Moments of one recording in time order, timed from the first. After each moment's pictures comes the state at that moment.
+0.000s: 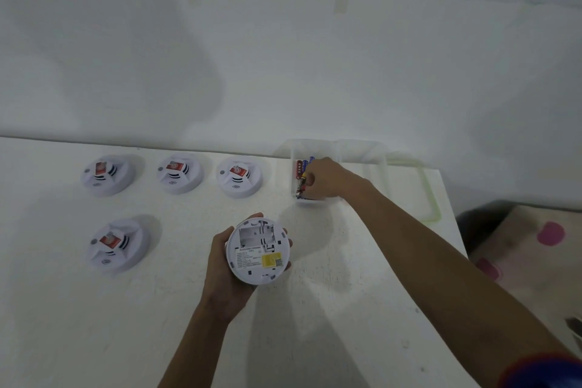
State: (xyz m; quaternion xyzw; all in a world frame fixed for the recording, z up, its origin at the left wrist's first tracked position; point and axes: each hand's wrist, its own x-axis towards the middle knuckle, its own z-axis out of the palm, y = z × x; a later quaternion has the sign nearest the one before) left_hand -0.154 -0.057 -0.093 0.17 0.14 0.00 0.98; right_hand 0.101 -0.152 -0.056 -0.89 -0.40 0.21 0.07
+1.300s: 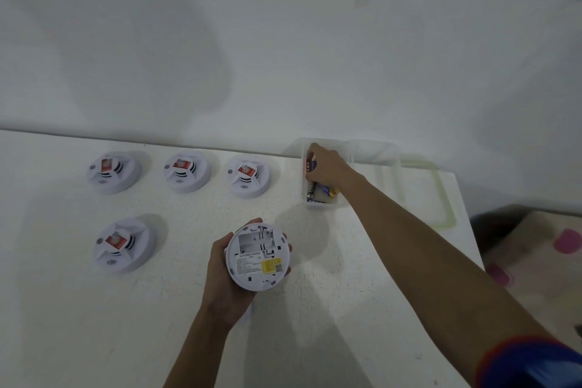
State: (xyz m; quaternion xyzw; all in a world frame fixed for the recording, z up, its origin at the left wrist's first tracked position) left_hand -0.155 -0.048 -0.090 0.26 0.17 0.04 0.95; right_hand 0.114 -0.122 -0.065 -0.90 -0.29 0.24 0.21
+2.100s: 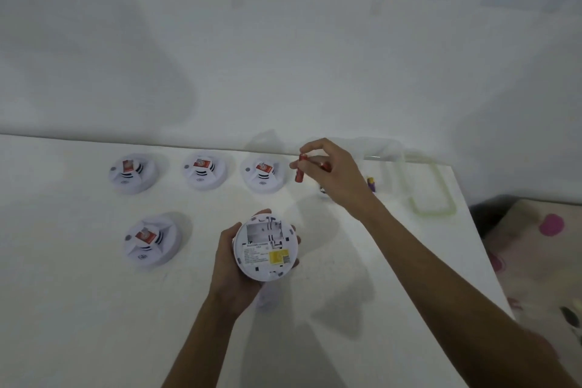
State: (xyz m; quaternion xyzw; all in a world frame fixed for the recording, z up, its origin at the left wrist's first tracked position) left_hand -0.184 -0.020 -0.067 0.22 0.13 -0.01 0.97; right_hand -0.013 -0.136 0.017 -0.76 -0.26 0.19 0.57
